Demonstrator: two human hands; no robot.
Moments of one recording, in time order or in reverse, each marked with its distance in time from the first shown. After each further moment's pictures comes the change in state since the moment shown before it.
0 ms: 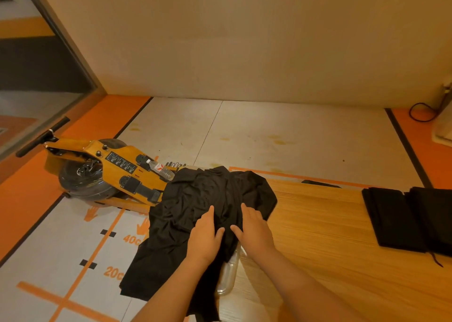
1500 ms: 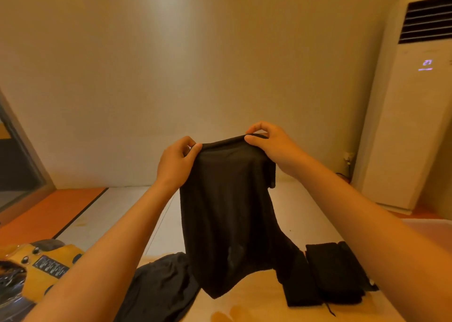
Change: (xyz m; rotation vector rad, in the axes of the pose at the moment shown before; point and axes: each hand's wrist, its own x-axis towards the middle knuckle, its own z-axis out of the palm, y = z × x) left_hand 0.029 0.350 -0.213 -0.342 0.467 0.572; right_hand -0.094 0.059 -0.457 0.771 0.448 -0.231
